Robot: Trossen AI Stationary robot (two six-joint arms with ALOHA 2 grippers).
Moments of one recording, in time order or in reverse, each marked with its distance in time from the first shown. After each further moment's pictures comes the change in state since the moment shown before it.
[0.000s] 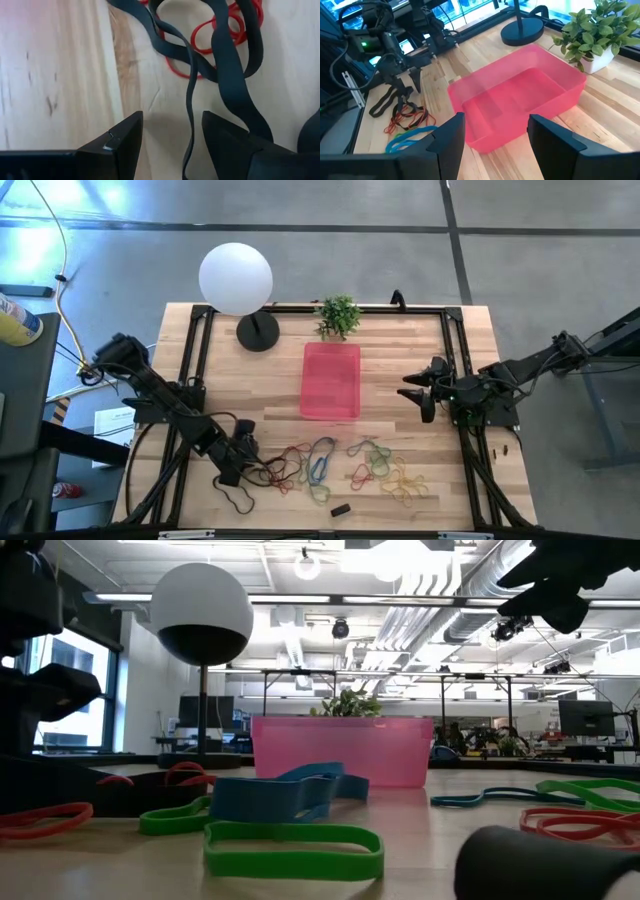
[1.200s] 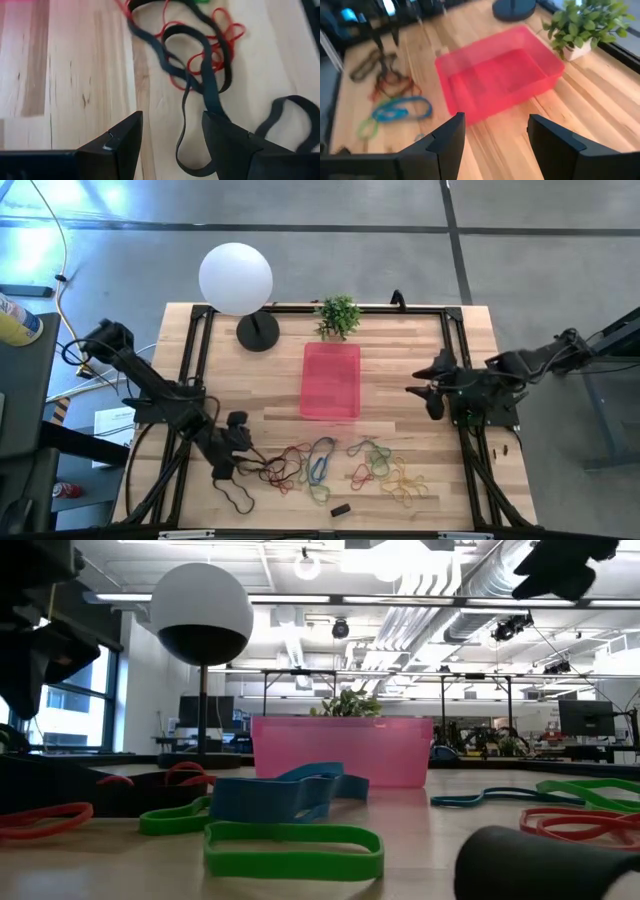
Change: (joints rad) left arm 0.005 -0.251 0.001 -0.157 -0.018 -0.087; right arm -0.014 0.074 0.234 -0.356 -0.054 0.002
